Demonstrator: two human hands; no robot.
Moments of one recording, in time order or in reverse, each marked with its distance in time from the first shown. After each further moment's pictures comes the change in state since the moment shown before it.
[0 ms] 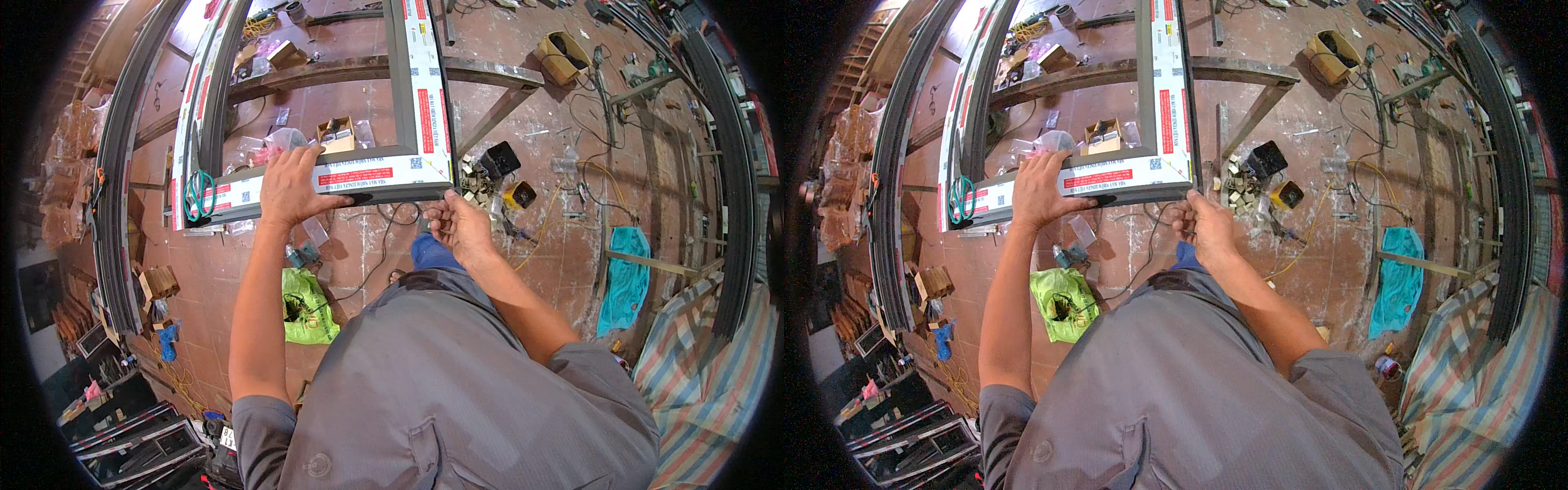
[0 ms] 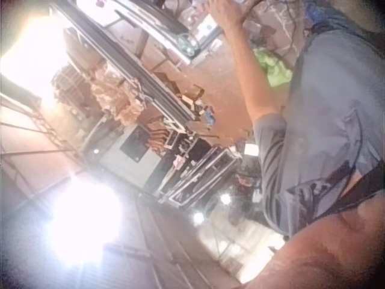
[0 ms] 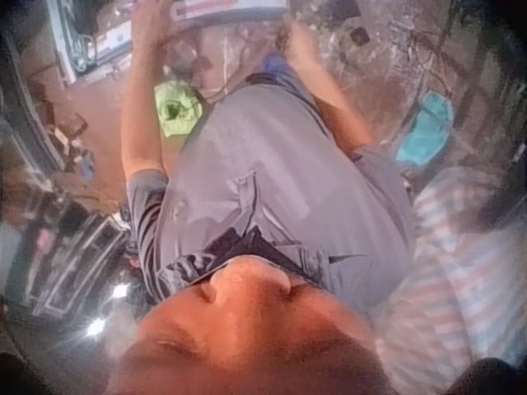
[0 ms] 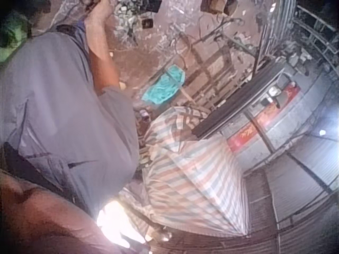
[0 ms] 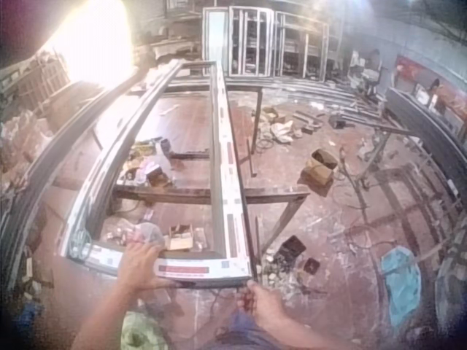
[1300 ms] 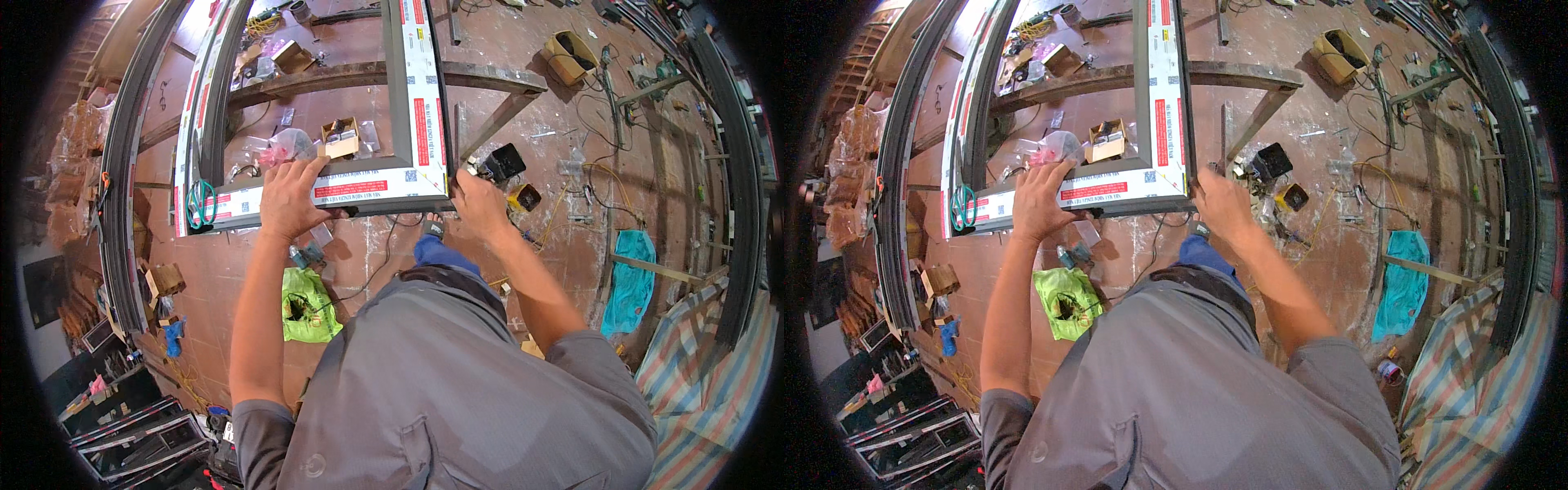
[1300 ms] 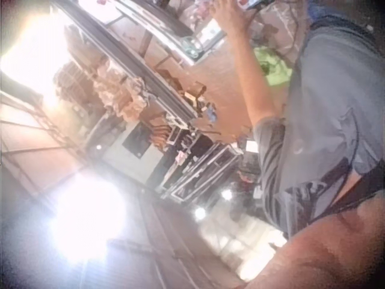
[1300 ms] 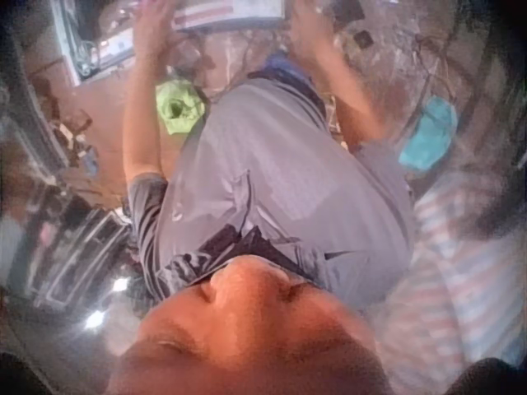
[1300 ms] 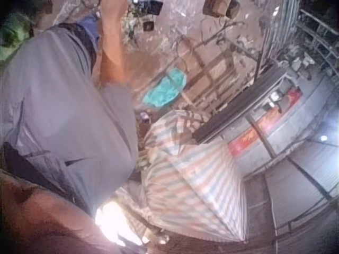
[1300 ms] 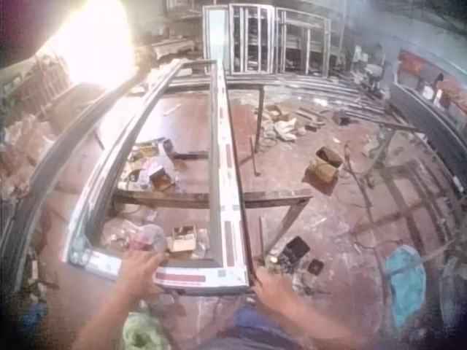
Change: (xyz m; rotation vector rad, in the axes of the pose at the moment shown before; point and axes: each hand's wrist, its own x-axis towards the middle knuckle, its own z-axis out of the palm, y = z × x) left_hand 0.001 0.006 -0.003 0.039 -0.029 0.031; right_hand 0.040 -0.065 -0.024 -1.417 -0.009 -0.978
